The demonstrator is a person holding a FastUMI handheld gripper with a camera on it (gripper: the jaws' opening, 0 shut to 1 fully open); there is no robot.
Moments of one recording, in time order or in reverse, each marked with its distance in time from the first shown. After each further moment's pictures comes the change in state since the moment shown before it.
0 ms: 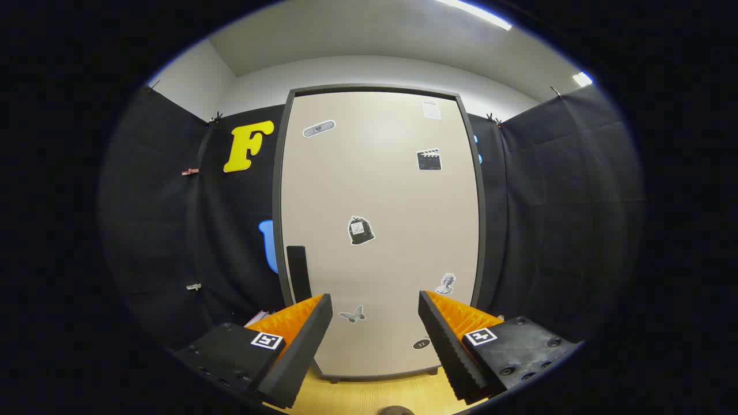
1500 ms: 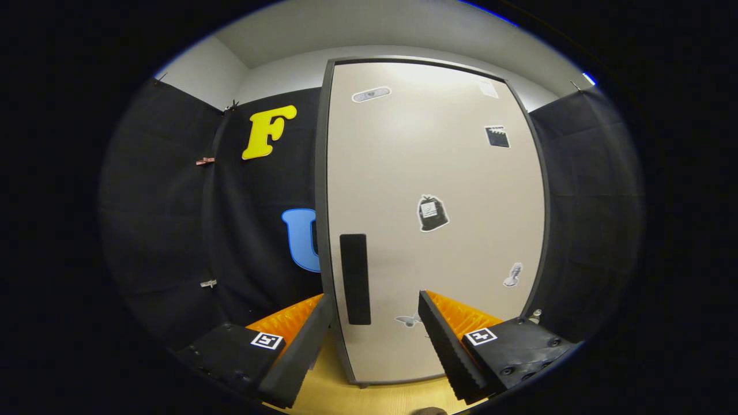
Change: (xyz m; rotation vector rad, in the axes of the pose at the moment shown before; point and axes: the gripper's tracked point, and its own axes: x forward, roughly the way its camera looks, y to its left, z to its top) arm 0.070 0.099 -0.040 -0.006 0.071 0.095
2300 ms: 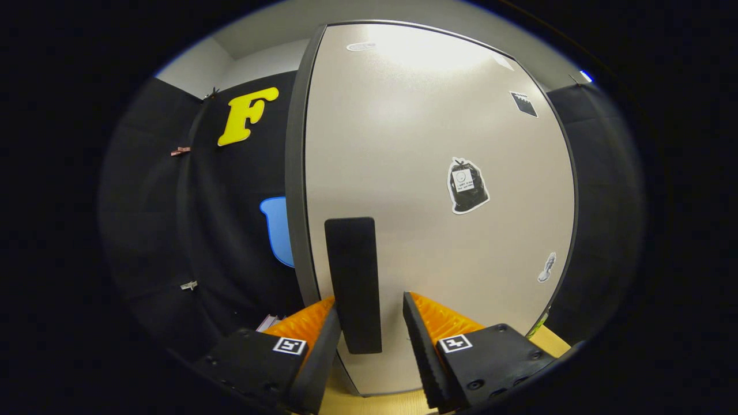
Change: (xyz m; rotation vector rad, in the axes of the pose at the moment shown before) arm 0.075 0.000 -0.024 0.009 0.038 -0.089
